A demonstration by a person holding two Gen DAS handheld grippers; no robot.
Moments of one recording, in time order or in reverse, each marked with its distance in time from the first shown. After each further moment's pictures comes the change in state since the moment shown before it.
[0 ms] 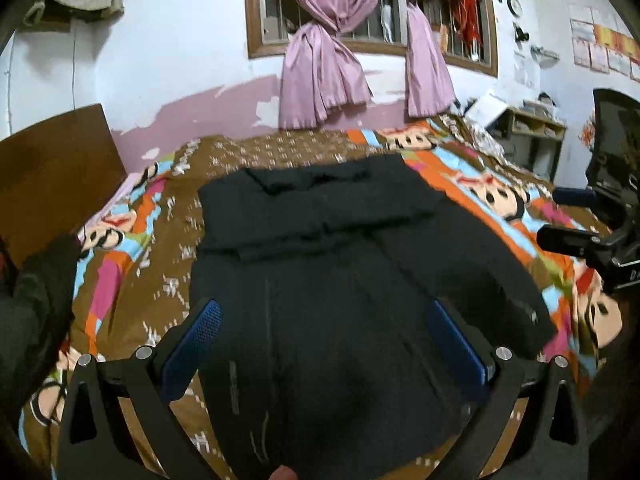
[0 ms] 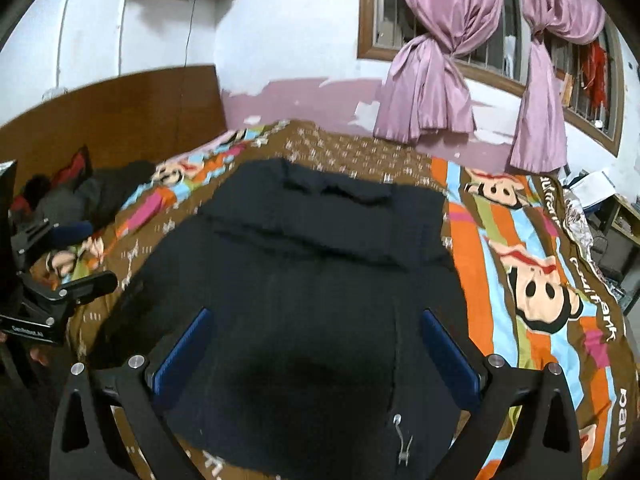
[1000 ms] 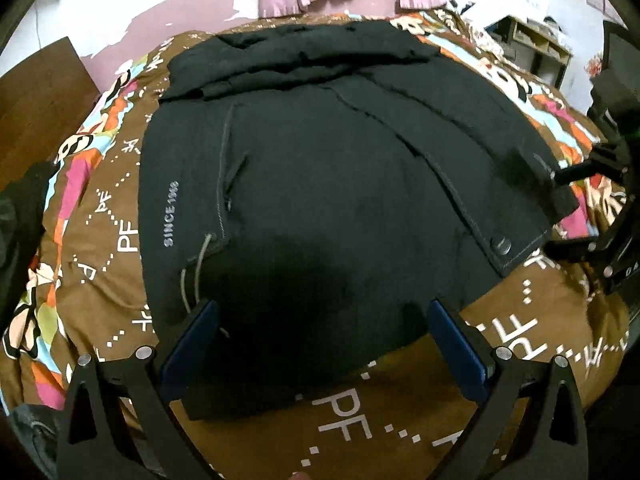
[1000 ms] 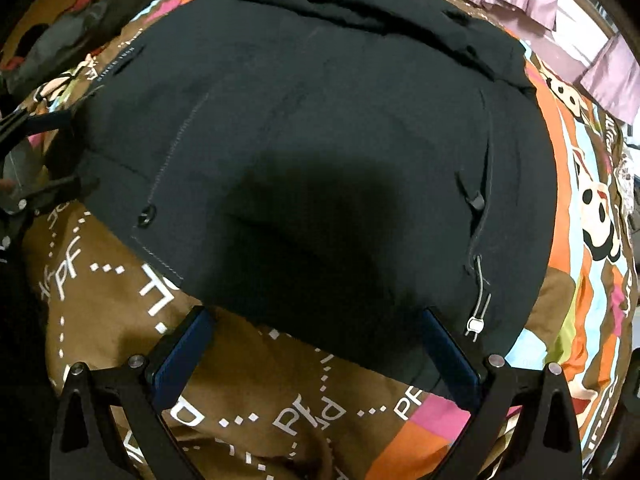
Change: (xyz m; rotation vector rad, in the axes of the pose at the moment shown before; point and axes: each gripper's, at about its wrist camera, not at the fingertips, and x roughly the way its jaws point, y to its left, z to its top) left arm 0.053 -0.010 -0.108 0.034 0.376 -0.031; right arm 0.087 0.019 -0.111 -0.156 0.596 0.047
